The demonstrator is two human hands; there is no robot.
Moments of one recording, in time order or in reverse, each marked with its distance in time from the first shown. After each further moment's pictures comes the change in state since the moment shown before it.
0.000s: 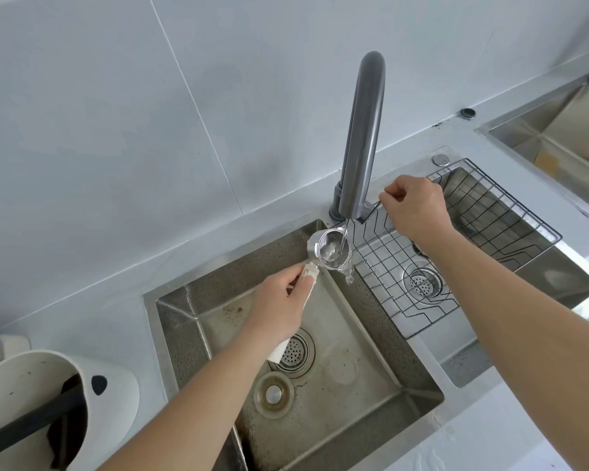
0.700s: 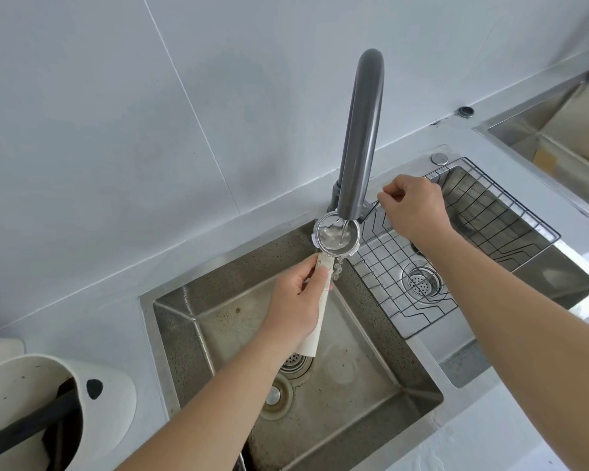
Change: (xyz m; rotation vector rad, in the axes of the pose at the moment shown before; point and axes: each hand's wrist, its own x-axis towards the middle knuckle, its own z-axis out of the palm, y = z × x) left_hand -0.002 0.021 0.021 -0.334 -0.019 -0.005; right_hand 0.001 0.002 0.002 0.001 0.013 -0.003
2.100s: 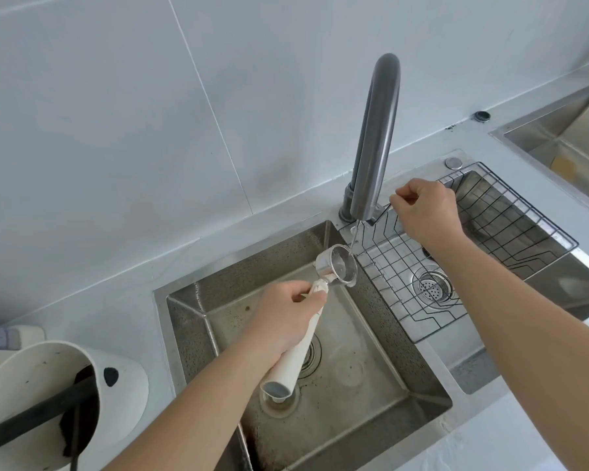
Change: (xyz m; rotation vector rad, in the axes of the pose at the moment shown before) left_hand -0.024 0.017 -0.030 0.195 0.027 -0.344; right_hand -0.001 0.000 0.001 0.035 0.011 0.016
